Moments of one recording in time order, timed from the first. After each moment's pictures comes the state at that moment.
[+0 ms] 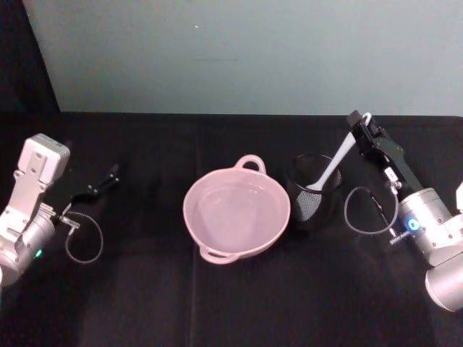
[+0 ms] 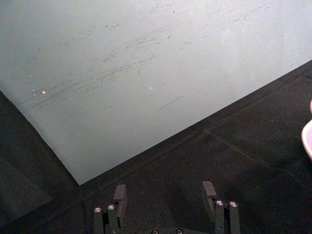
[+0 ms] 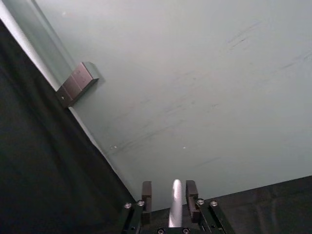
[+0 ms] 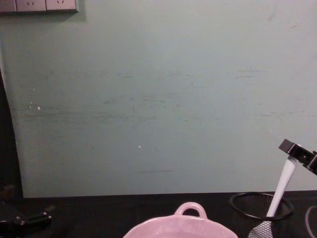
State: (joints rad) left arm -0.20 0.60 0.45 -1.41 -0.25 -0.12 0.03; right arm 0.28 0.25 -0.17 -1.16 0.87 -0.19 0.51
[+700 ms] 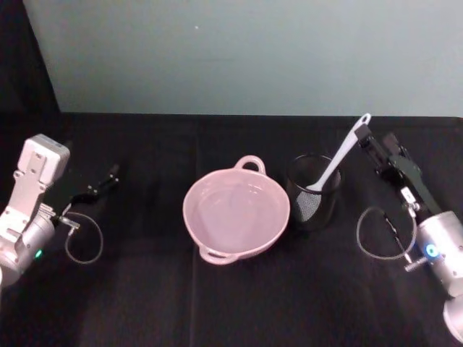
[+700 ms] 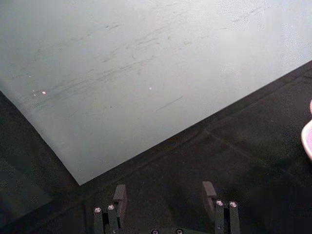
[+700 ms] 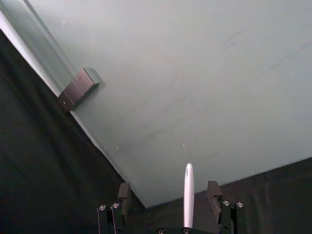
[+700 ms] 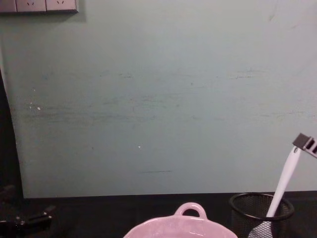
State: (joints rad) left arm -0.20 0.60 0.45 -1.41 -0.25 -0.12 0.03; right arm 0.07 0.29 -0.13 -1.45 0.90 -0.13 0.40
